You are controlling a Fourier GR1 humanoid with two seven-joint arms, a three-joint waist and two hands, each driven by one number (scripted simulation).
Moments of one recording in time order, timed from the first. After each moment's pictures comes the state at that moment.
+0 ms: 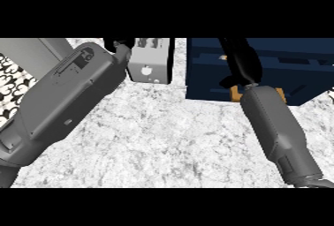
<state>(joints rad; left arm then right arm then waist) -1.17 0.35 -0.58 -0.95 0.85 0.83 0.04 -0.85 -0.15 -0.08 -0.64 1.28 -0.47 -0.13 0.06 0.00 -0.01</state>
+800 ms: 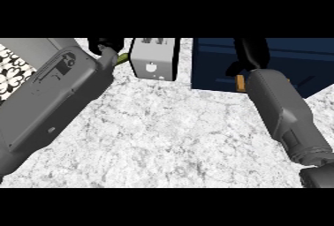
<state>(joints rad) -1.12 0.42 -0.56 -1.10 0.81 0.83 0.10 -1.08 -0.22 -0.18 -0.29 1.29 -0.65 -0.13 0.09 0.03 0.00</state>
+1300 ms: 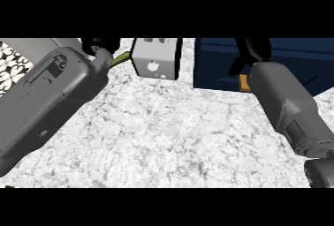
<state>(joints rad) -1.10 0.45 -0.56 -1.17 0.79 0.84 0.15 -1.16 -0.24 -0.20 -0.18 1.30 -0.59 -0.13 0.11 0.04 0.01</state>
